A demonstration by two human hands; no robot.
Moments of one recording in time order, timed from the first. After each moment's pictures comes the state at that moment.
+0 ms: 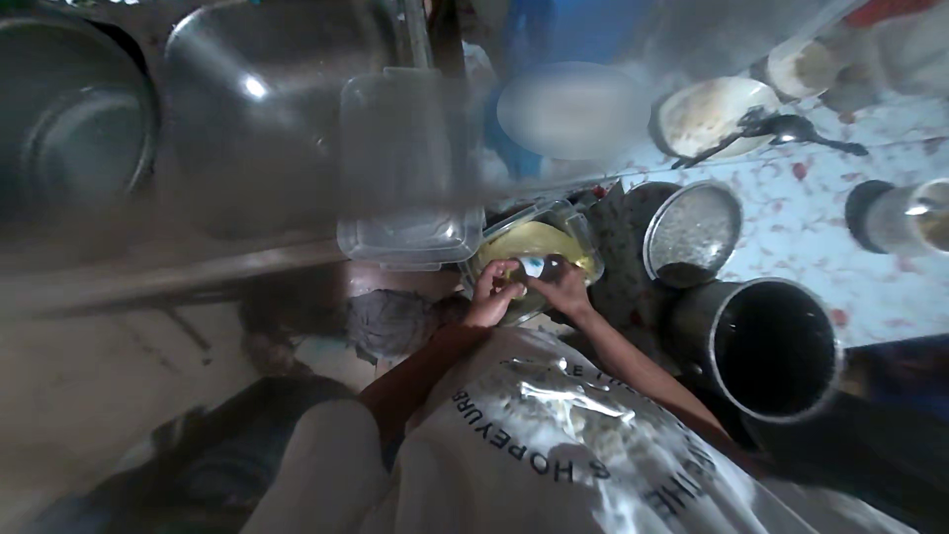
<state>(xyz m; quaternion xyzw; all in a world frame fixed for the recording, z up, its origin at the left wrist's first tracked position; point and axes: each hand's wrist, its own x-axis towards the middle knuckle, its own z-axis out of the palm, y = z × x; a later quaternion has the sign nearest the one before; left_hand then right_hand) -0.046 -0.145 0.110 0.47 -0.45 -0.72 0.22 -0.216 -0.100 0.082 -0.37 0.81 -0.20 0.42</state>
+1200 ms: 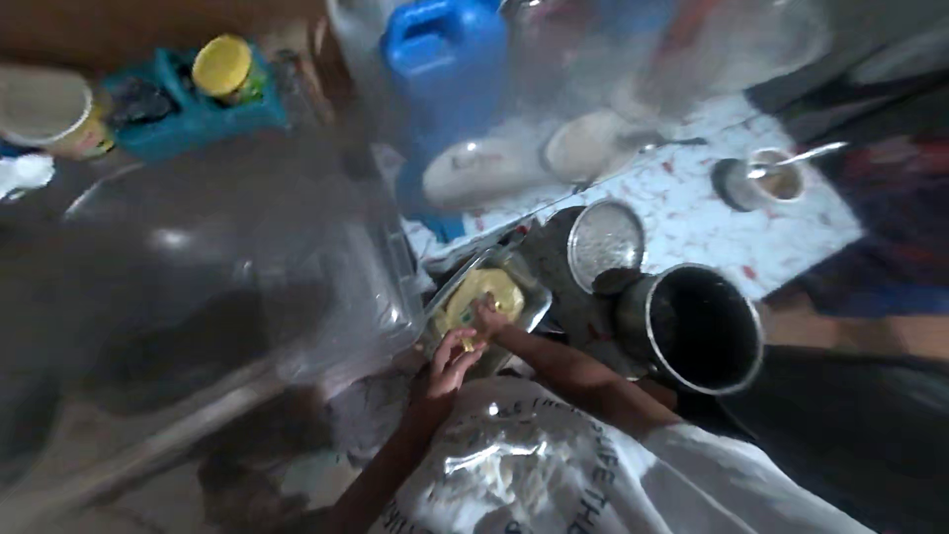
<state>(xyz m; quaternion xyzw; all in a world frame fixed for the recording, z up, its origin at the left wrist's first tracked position) -0.035 -0.155 0.122 0.38 -0.49 -0.77 0.17 -0.199 -0.145 0.042 -0.39 0.76 -0.01 0.51</state>
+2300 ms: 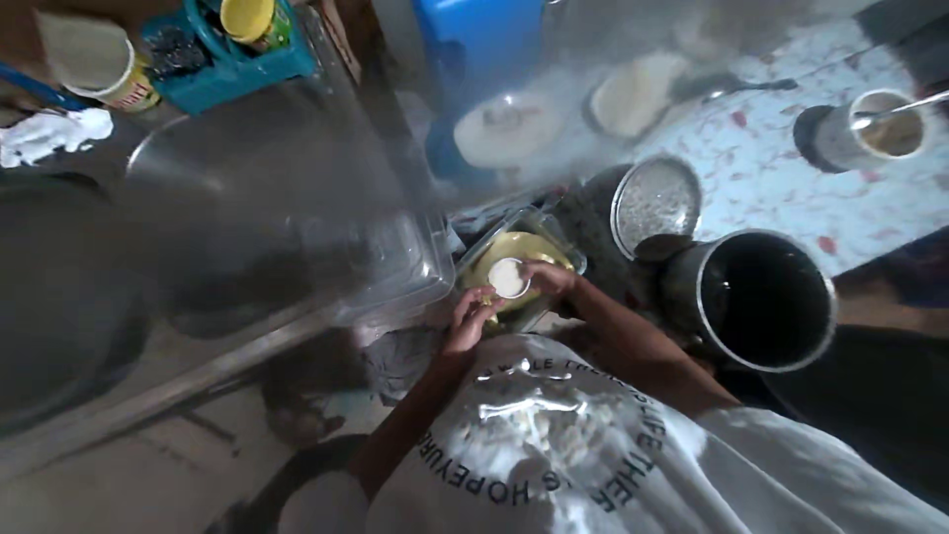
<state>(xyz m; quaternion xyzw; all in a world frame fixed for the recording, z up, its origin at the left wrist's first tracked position) -0.029 -0.163 0.123 0.44 -0.45 -0.76 0.18 -0.264 -0.116 0.003 -0.20 0.52 -0.38 0.74</state>
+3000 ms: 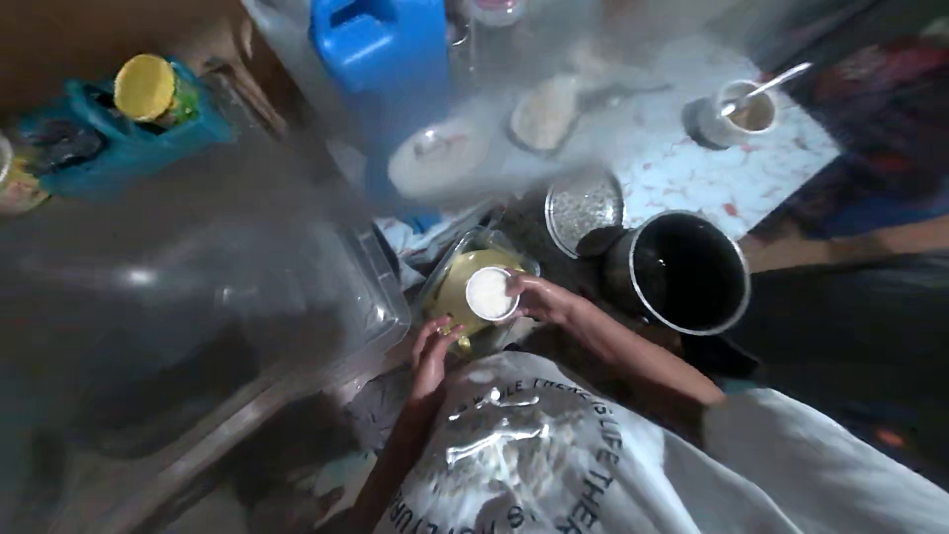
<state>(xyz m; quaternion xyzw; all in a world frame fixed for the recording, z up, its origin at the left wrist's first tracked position) -0.027 -0.161 0.123 0.45 -0.43 -0.75 0.20 -0.251 -0.086 0.133 -0.11 0.53 -0.48 0.69</state>
